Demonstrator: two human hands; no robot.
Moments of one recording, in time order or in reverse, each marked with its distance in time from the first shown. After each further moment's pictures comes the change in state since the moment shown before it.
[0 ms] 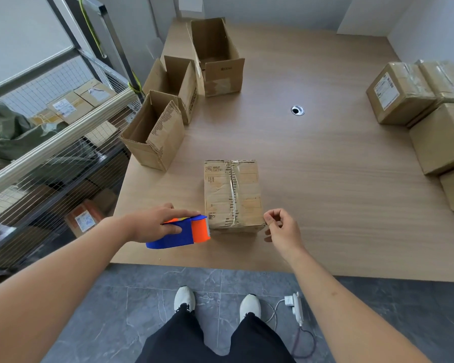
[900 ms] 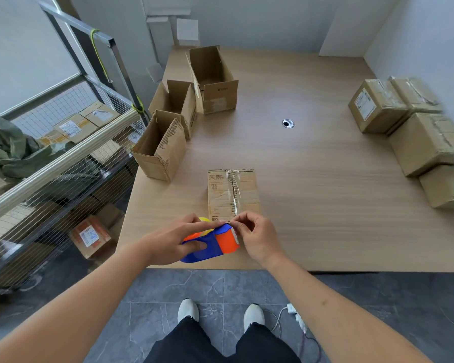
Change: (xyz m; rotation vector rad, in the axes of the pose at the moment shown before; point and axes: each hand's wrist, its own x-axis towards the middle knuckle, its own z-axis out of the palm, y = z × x) left_hand -0.048 0.052 0.026 -0.111 0.198 0.308; right_hand -0.074 -0.062 0.036 -0.036 -0.168 -0.348
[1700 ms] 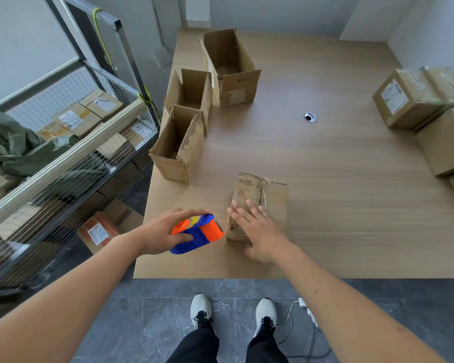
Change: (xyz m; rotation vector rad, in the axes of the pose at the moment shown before) left_hand -0.008 -0.094 -0.068 -0.134 -0.055 -0.218; right_hand 0.067 0.007 0.056 -1.100 -0.556 -0.186
